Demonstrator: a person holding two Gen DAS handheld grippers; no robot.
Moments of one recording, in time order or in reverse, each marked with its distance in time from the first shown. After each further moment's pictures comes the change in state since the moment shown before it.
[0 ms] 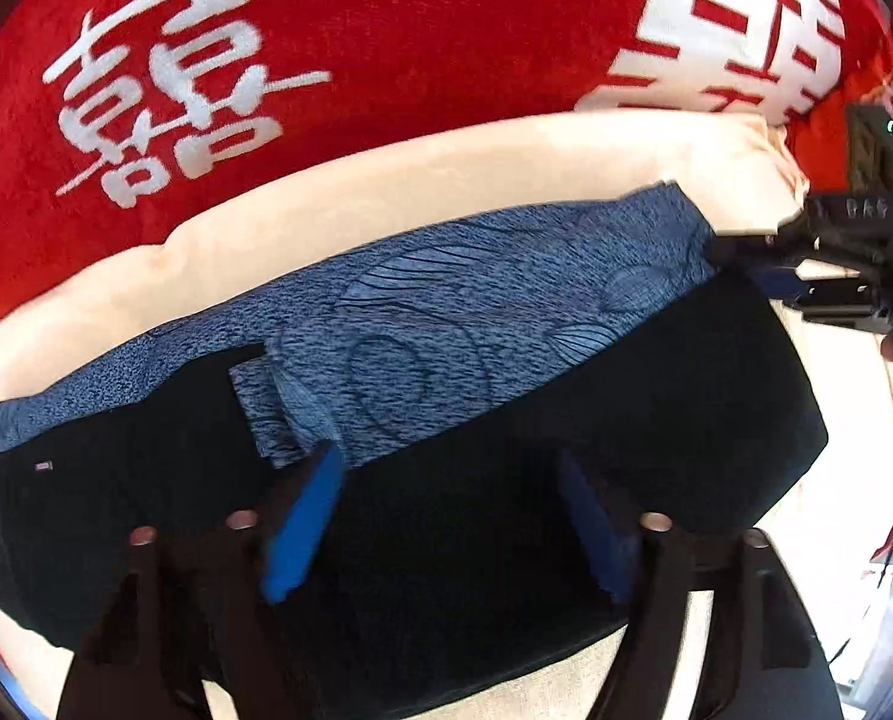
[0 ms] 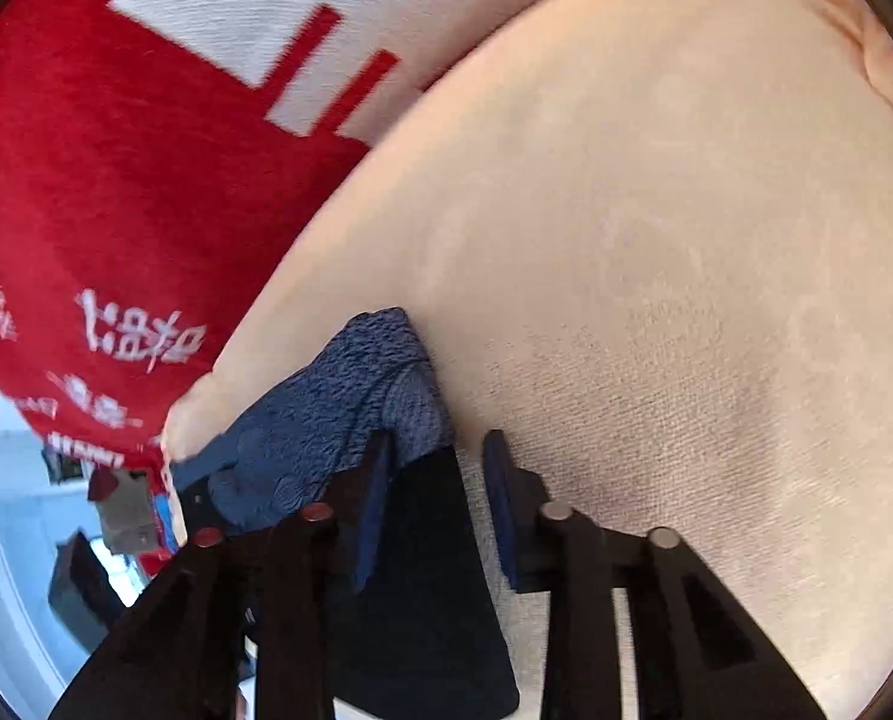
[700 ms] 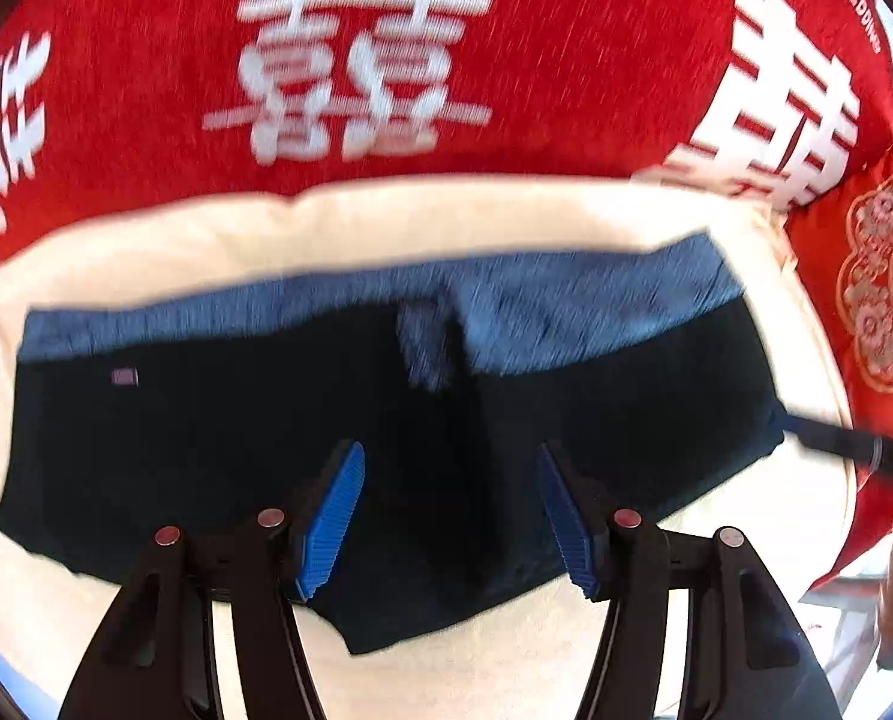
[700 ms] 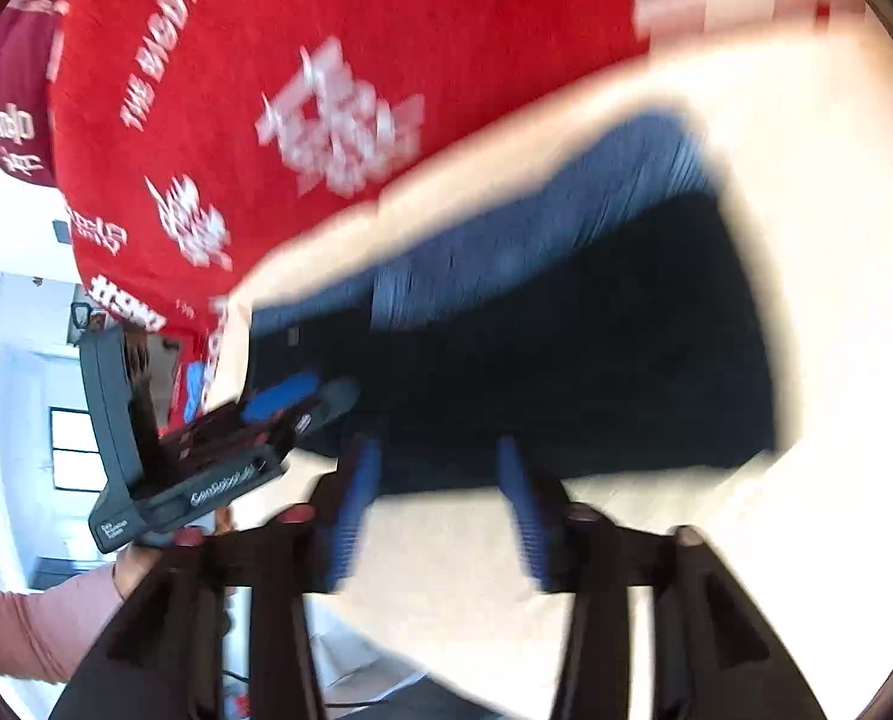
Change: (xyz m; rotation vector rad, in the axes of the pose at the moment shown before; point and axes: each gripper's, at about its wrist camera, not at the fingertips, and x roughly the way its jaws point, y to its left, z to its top) left arm -0.064 0.071 -0.026 -0.169 -0.066 -0.086; right arm -0.034 0.105 -0.119 -0.342 0.012 0.075
